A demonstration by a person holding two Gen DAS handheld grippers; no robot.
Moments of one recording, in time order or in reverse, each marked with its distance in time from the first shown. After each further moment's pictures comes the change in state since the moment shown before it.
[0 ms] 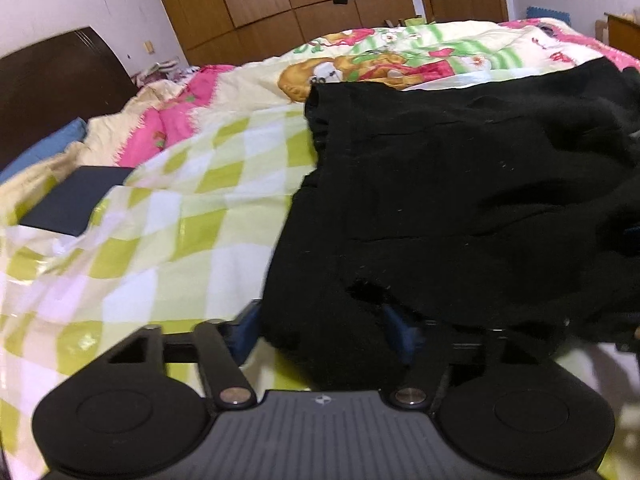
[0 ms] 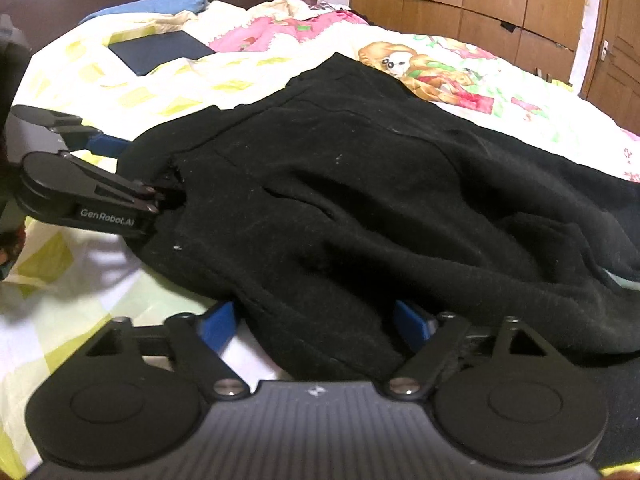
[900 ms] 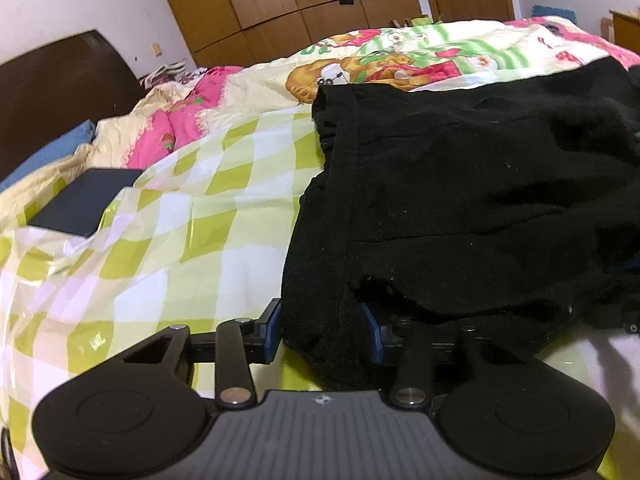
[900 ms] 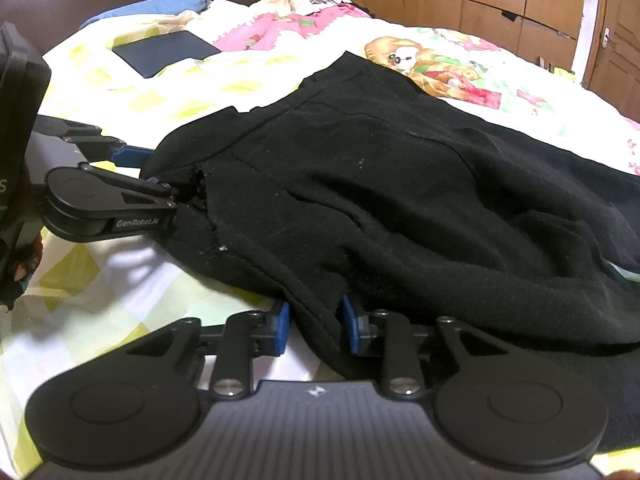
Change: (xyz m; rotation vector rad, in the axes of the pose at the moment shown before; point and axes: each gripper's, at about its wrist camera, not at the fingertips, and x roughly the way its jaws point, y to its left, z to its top) left arm -0.002 0.004 0.003 -0.012 0.005 0.010; right arm -0.006 0.015 0.010 0.036 0.030 0.017
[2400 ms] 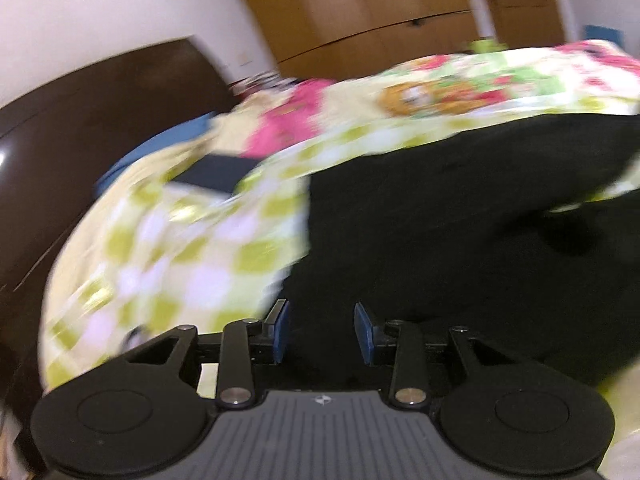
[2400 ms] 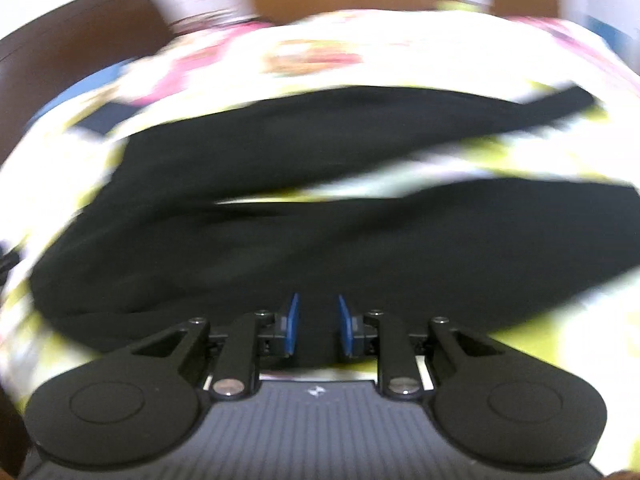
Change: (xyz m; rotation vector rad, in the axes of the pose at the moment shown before) left arm -0.166 0.031 -0.077 -0.035 -0.069 0.169; right arm -0.135 -0.103 -0.110 0.444 -0.018 -0.107
